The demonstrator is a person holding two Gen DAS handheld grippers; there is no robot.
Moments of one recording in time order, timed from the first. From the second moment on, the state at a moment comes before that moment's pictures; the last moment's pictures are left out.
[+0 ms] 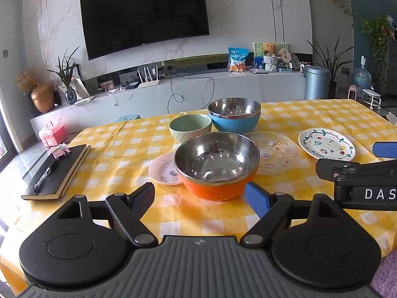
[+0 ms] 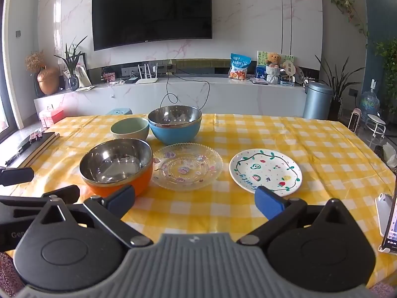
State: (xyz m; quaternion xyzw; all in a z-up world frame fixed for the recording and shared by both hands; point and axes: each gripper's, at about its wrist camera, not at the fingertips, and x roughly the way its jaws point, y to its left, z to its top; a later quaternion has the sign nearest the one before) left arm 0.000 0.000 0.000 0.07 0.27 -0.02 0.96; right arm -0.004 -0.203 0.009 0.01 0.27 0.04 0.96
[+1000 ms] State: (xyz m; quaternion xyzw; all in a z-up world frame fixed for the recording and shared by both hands) left arm 0.012 0.014 0.030 0.06 0.31 -0.03 0.95; right arm 0.005 -0.195 0.037 0.02 0.29 0.04 0.95
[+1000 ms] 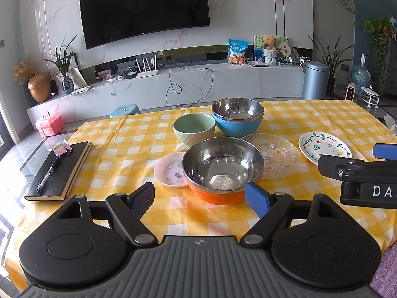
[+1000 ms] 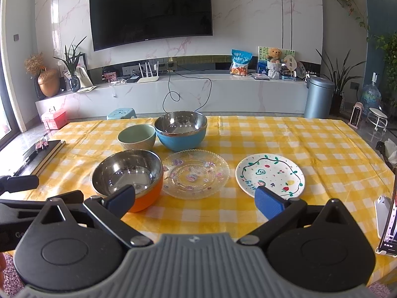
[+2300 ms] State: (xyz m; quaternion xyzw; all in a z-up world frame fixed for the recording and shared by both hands) left arm 0.014 0.020 0.047 0.05 0.32 -0.03 0.94; right arm 0.007 -0.186 0.055 0.03 0.32 0.05 0.95
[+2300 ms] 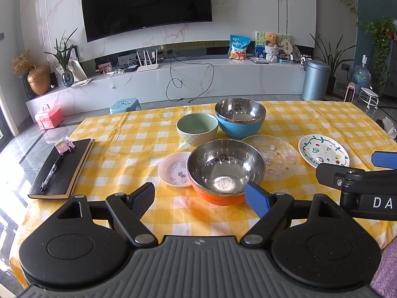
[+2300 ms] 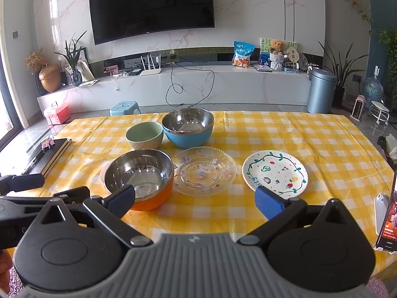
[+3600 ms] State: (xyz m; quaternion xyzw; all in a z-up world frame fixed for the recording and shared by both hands) left arm 0.026 0.041 0.040 0.02 0.34 -0.03 0.94; right arm 0.020 -0.191 0.049 0.04 0.30 0.03 0.95
